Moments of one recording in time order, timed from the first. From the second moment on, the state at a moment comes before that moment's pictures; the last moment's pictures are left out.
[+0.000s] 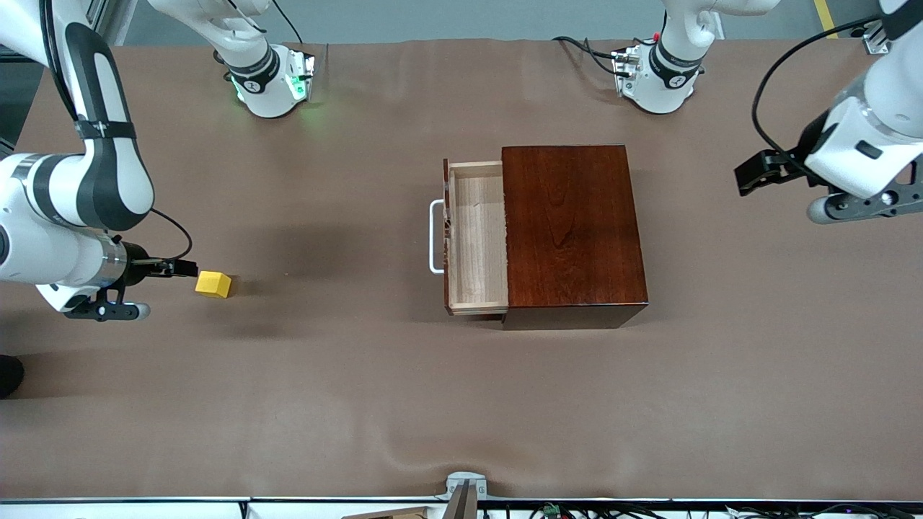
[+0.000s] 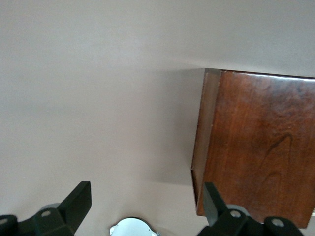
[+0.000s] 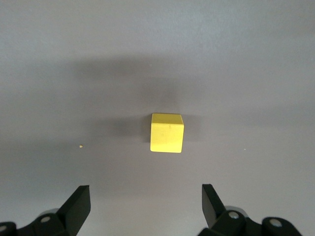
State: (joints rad) left arm -0.24 0.13 0.06 -1.34 0.03 1.35 -0.26; right arm -0.04 0.32 -0.04 -1.79 0.01 1.89 -0.04
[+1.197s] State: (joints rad) left arm -0.19 -0.14 0.06 -1.71 0.03 1.52 -0.15; right arm -0.09 0.46 -0.04 -1.99 0.01 2.28 -0.08
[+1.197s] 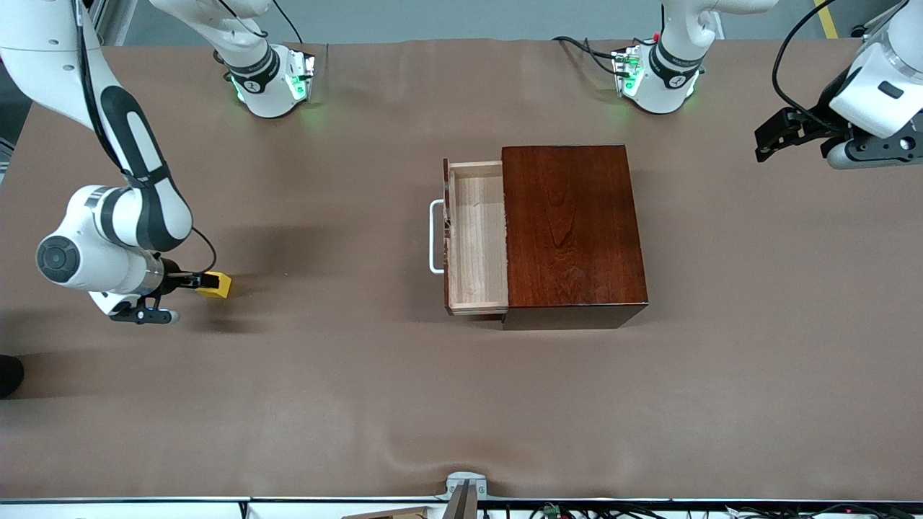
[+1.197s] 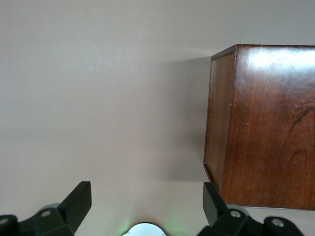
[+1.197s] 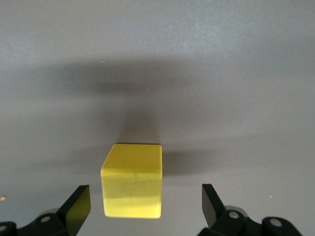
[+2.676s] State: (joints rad) left arm -0.19 -0.14 0.05 -1.69 0.03 1.52 -0.14; right arm -0.09 0.47 -0.02 -2.02 0.01 2.27 -0.07
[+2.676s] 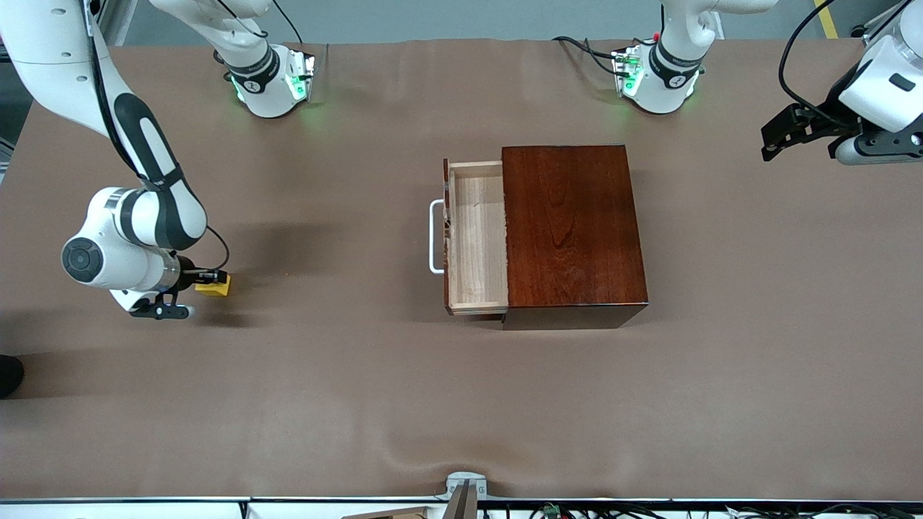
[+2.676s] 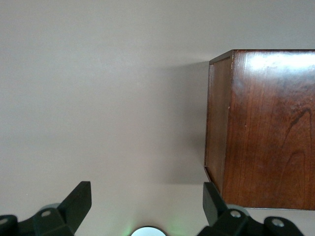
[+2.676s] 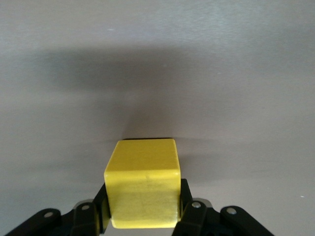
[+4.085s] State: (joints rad) left arm -0.19 -0.14 0.05 -1.69 0.03 1.52 -0.14; right arm 0.18 0.25 0.02 -1.80 0.16 1.80 0.59
